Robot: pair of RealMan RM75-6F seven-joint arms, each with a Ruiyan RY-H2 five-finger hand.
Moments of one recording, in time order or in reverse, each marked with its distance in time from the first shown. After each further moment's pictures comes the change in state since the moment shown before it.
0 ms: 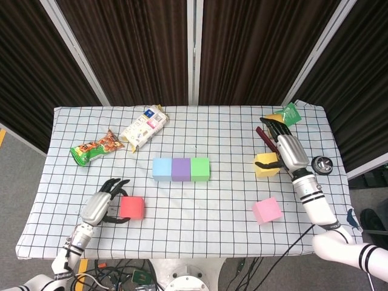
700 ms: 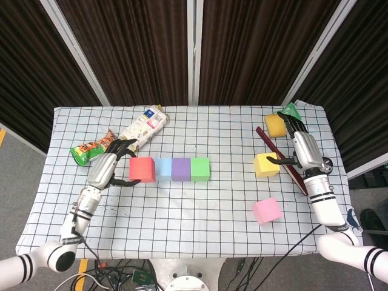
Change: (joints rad) left arm -0.209 0.127 -0.264 -0.253 -0.240 -0.159 0.158; right arm -0.045 0.012 0.024 0.017 0.026 0.055 0.048
